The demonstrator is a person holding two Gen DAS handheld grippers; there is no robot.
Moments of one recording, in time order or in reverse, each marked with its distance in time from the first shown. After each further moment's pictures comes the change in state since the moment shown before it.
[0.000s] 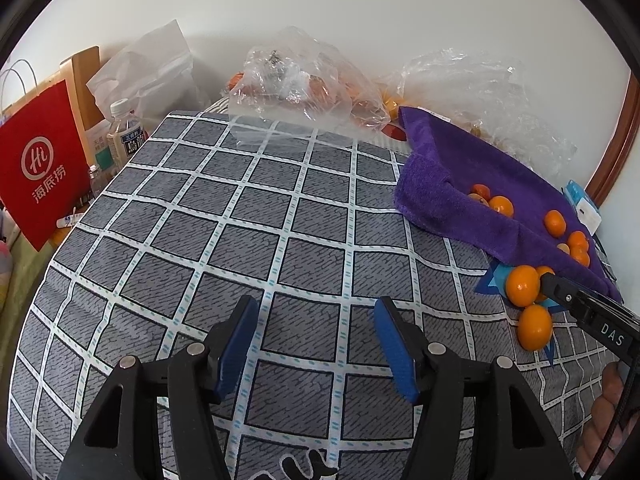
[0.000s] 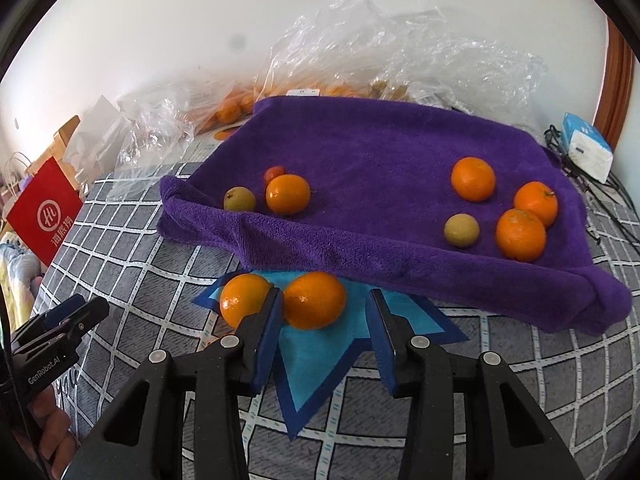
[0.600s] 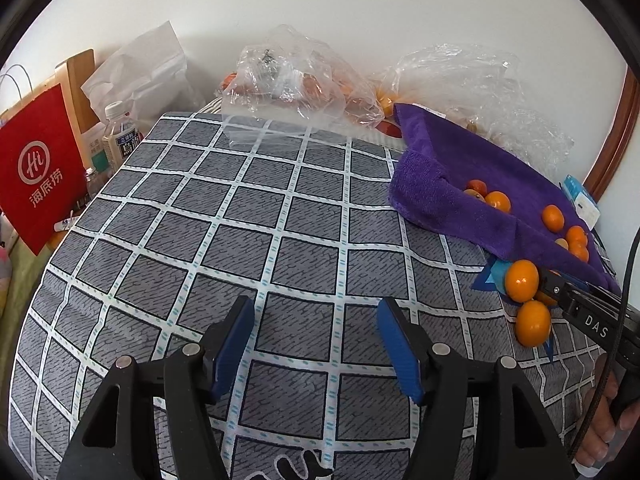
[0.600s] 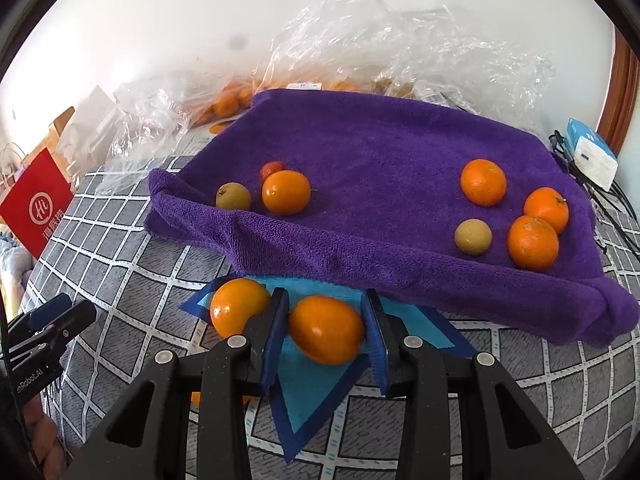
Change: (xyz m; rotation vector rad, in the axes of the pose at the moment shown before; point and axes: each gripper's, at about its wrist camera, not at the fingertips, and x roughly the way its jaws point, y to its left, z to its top) left arm 0.001 -0.002 0.000 0.019 0.004 -0.007; right arm 0.013 0.002 -0.001 -0.027 -0.010 -0.034
